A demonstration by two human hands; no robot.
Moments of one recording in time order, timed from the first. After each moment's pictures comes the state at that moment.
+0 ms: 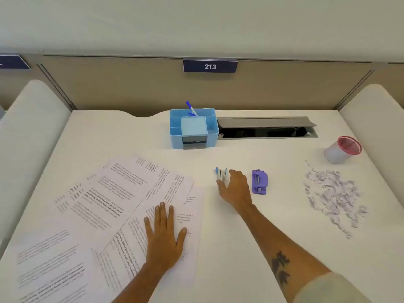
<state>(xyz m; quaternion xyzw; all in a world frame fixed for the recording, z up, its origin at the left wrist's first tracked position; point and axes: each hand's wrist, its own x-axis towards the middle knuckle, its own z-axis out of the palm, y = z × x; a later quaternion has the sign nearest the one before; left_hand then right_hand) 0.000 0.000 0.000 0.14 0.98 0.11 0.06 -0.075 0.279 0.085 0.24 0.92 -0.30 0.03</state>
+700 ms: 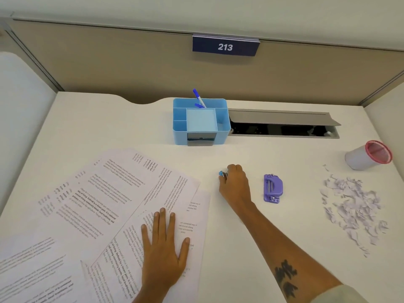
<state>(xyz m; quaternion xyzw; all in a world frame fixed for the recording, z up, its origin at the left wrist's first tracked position) 0.000 0.002 0.001 0.12 0.98 0.12 0.05 -0.133 0.265 0.064 0.22 0.94 -0.25 0.03</state>
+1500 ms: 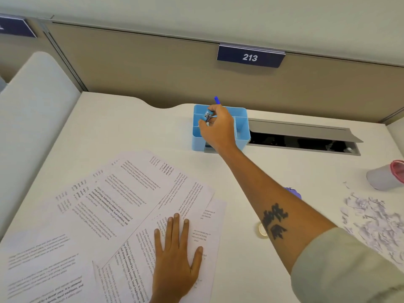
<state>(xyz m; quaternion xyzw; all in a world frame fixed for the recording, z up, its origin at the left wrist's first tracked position) -0.002 0.002 -0.004 0.11 0.98 0.14 0.07 -0.305 0.189 0.146 0.12 0.86 -0.47 -0.16</state>
